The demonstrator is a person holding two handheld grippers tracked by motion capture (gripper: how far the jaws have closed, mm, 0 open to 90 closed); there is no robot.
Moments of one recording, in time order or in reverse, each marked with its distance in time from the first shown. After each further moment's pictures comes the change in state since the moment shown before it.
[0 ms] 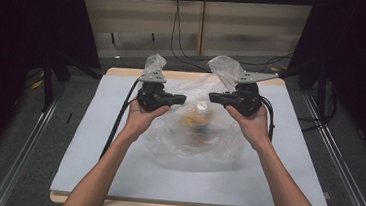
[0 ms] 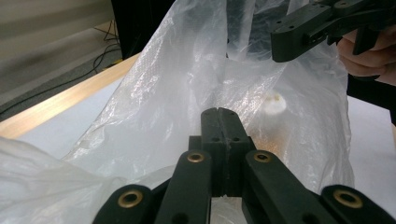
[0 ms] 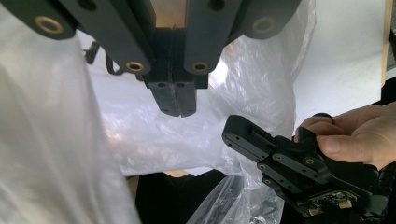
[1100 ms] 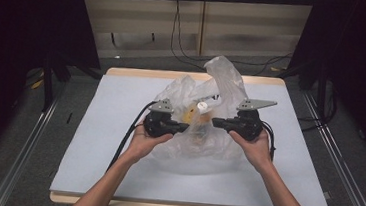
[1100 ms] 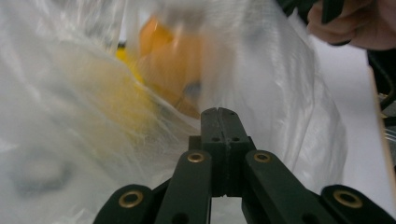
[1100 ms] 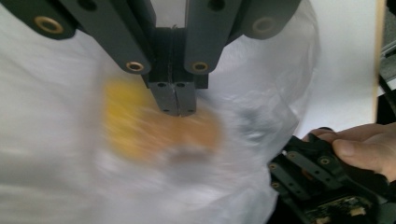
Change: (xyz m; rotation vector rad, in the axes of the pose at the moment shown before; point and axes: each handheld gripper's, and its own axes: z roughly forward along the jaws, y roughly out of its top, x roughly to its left) left arm -0.028 -0.062 0.025 0.126 -0.093 0.032; right arm 0.001 -0.072 0.000 0.066 0.024 0.039
